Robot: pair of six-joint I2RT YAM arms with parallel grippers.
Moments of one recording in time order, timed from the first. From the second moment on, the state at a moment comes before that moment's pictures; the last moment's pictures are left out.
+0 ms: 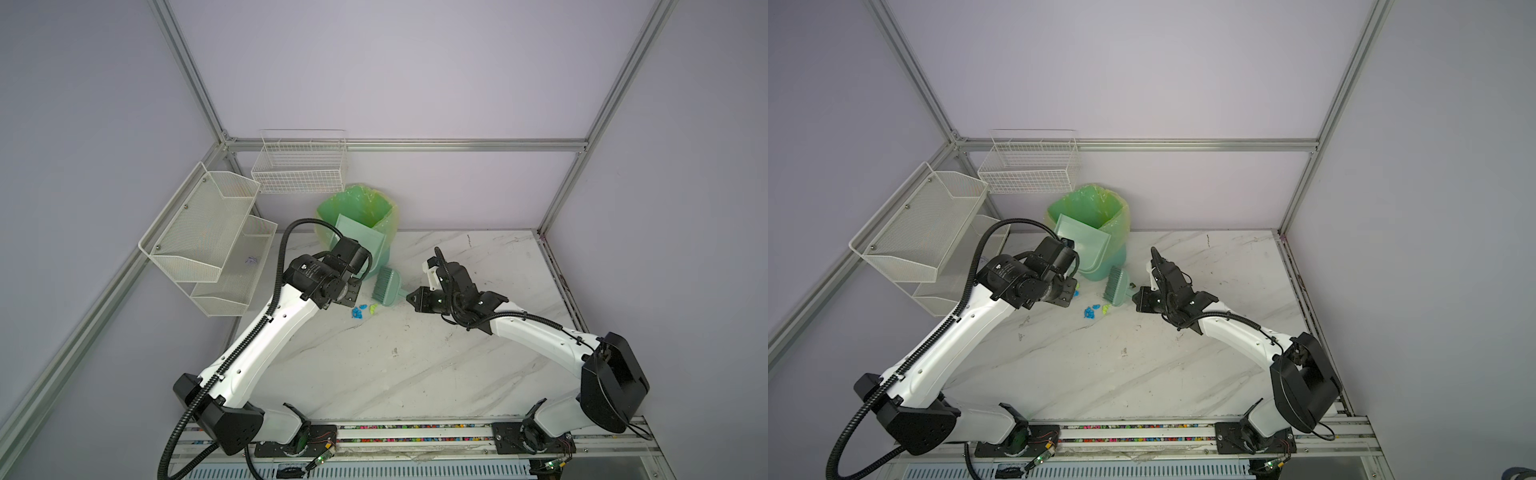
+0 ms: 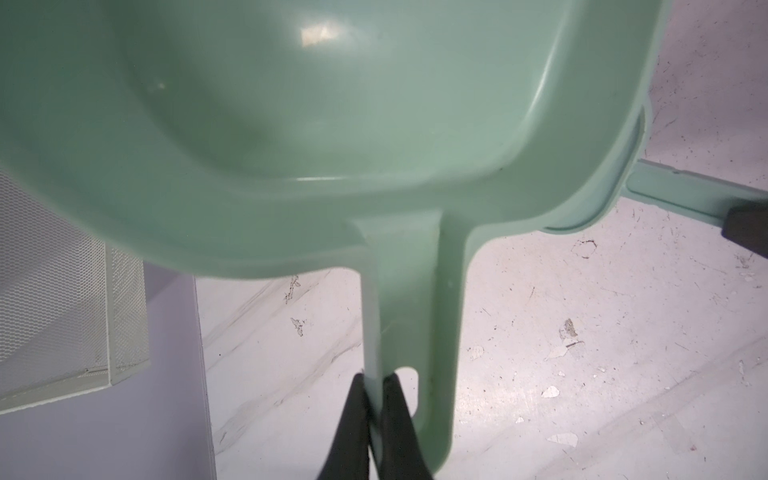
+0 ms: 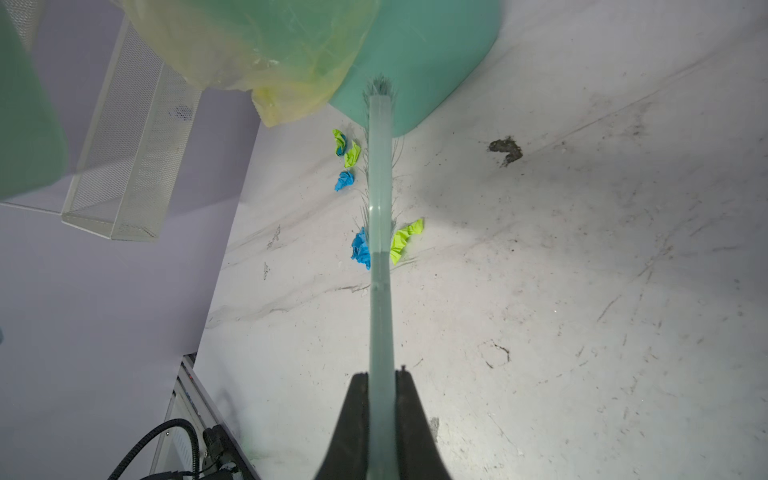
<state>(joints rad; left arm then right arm) -0.58 1.38 1.61 -1.32 -0.43 -0.24 0.72 1.51 1.08 -0.17 -0.22 0.73</state>
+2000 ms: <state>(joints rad) -0.58 1.39 1.26 -1.21 -0.30 -0.27 0.55 1.37 0.91 -0.25 -0.34 0.80</state>
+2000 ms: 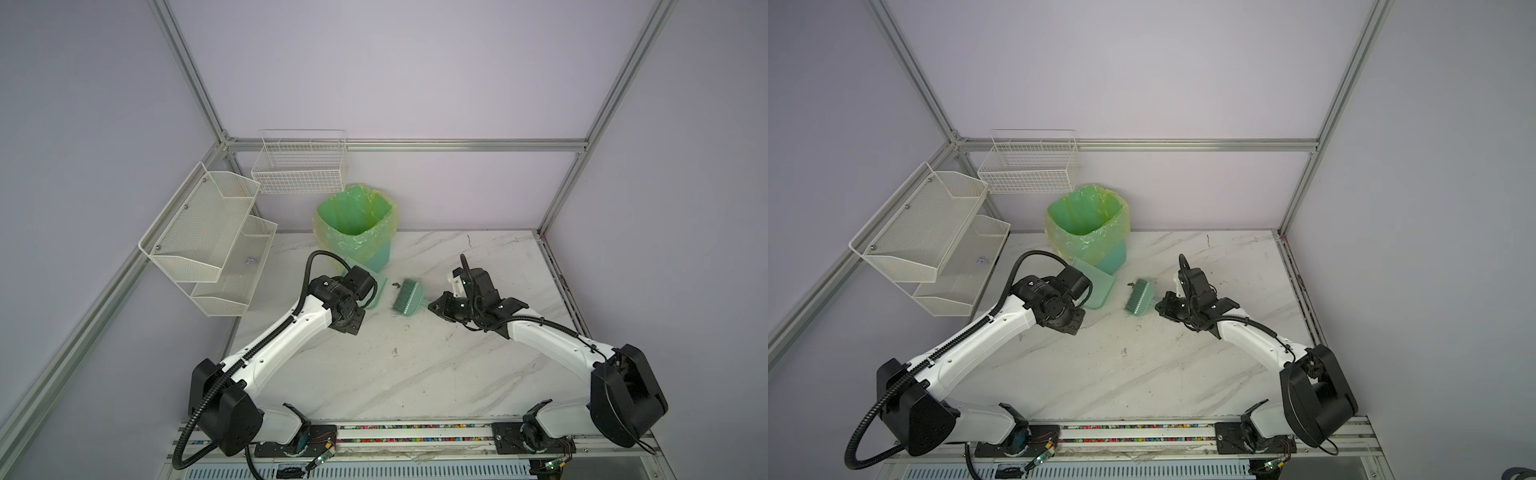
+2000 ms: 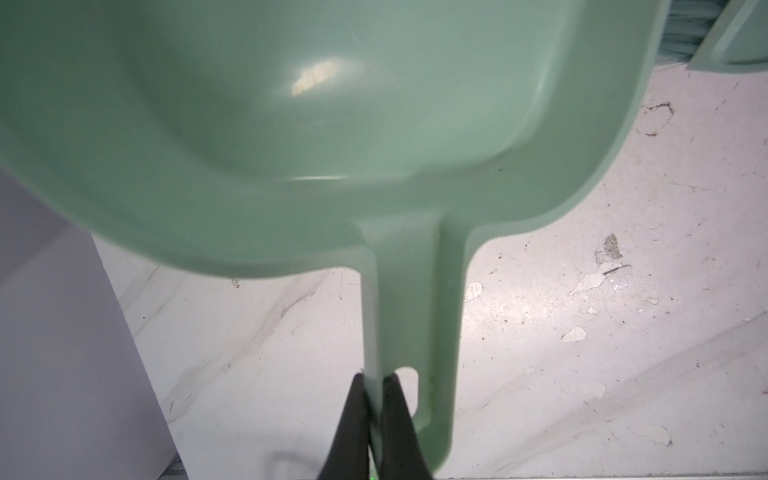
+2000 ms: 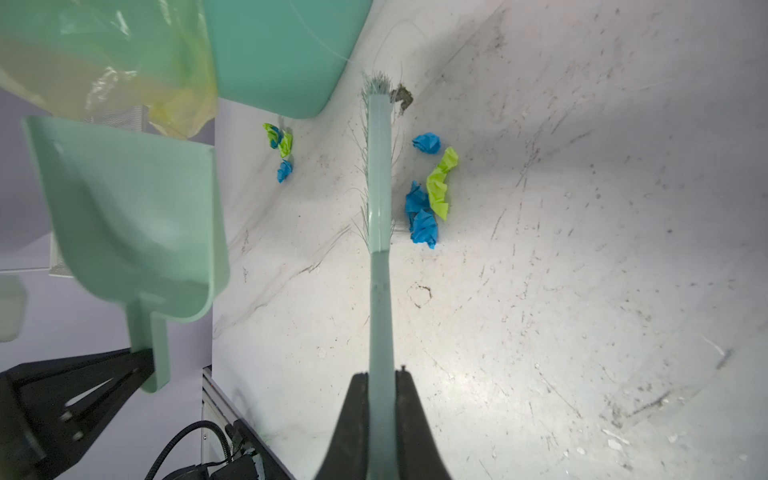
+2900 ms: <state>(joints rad) -0.74 1.50 1.15 -1.13 -0.09 -0.43 0.52 1.41 1.14 -0.55 -0.04 0.51</state>
